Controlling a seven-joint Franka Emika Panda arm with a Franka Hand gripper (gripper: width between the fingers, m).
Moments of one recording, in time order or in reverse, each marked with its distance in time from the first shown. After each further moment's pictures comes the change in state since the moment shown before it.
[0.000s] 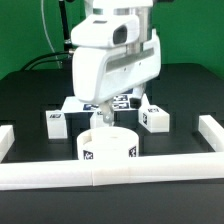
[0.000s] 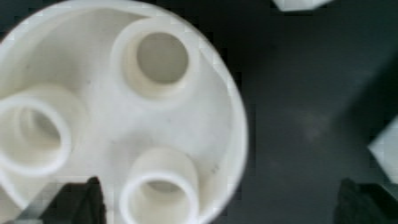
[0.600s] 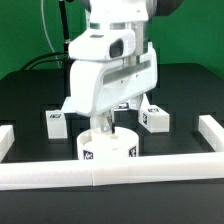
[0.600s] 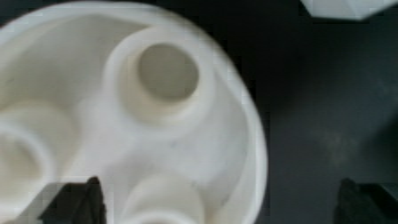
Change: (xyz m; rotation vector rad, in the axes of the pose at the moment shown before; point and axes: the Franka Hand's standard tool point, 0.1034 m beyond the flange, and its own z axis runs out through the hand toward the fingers) arm -0.003 -0.007 0.021 0.009 -0.004 -0.001
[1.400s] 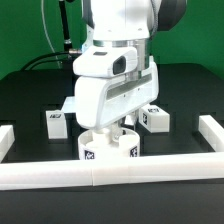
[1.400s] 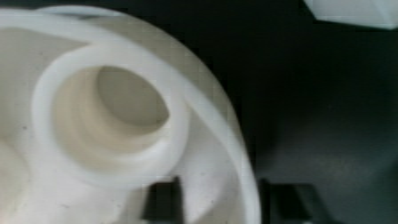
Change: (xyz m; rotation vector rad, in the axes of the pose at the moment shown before) arm 0.001 -0.003 0.011 -0.010 0.013 -0.003
